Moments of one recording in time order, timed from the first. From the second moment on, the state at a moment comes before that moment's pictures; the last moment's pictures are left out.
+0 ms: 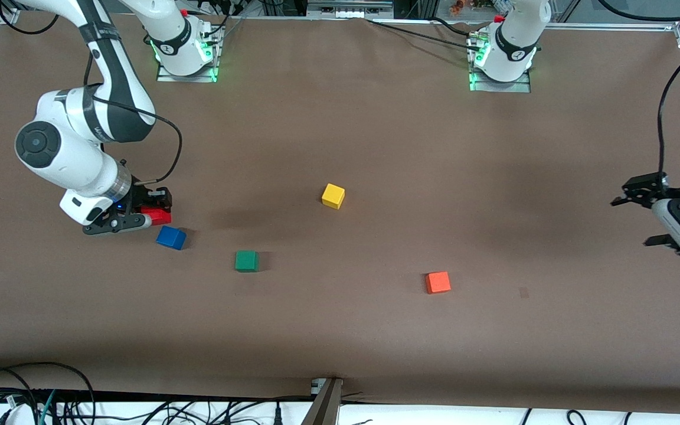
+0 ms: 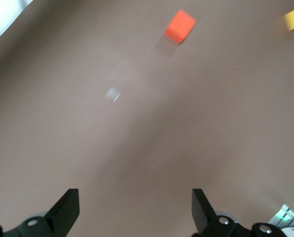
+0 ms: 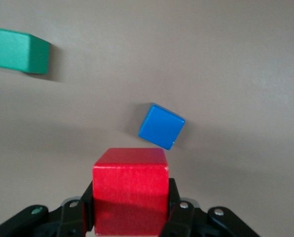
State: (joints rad) left arm 0.39 0.50 -0.44 -1.10 0.17 1.45 0.82; right arm 0.06 0.27 0.08 -1.98 -0.05 2.22 -0.04
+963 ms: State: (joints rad) left arm 0.32 0.48 -0.41 -1.10 0.42 1.34 0.75; right arm 0.05 0.45 0.07 -1.98 -0.10 2.47 -0.30
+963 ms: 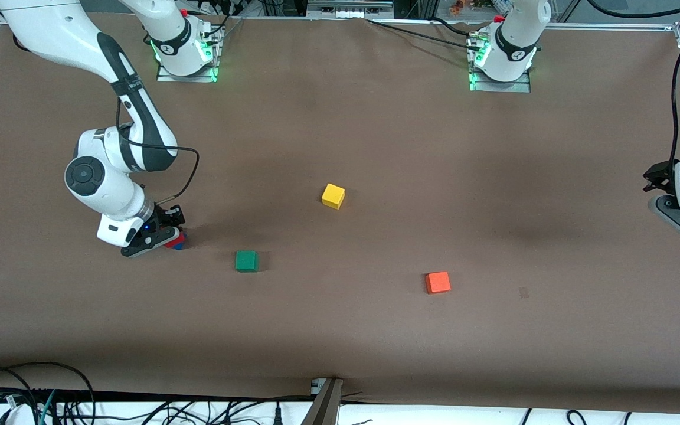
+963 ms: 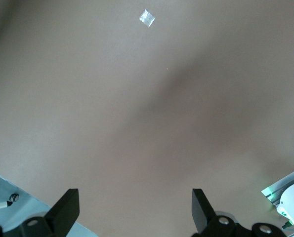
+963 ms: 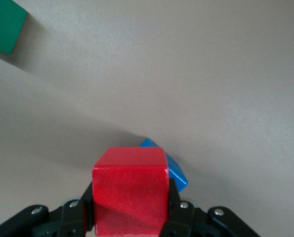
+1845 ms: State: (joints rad) left arm 0.25 0.12 -0.24 -1.46 0.16 1.49 0.06; right arm 0.05 0.45 0.06 -1.98 -0.10 2.47 -0.33
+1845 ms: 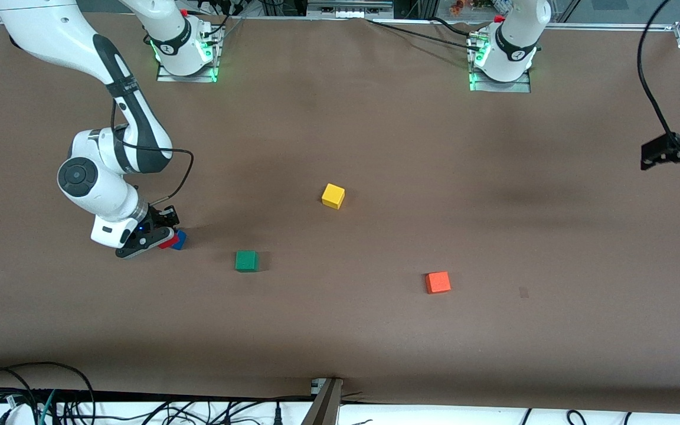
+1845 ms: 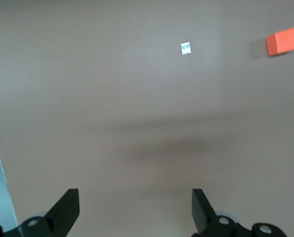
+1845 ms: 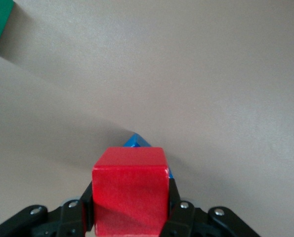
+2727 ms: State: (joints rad) left arm 0.17 0.06 -0.12 -1.60 -0.01 1.59 -0.13; right arm 0.05 0.15 0.08 -1.88 -0.10 2.06 0.01
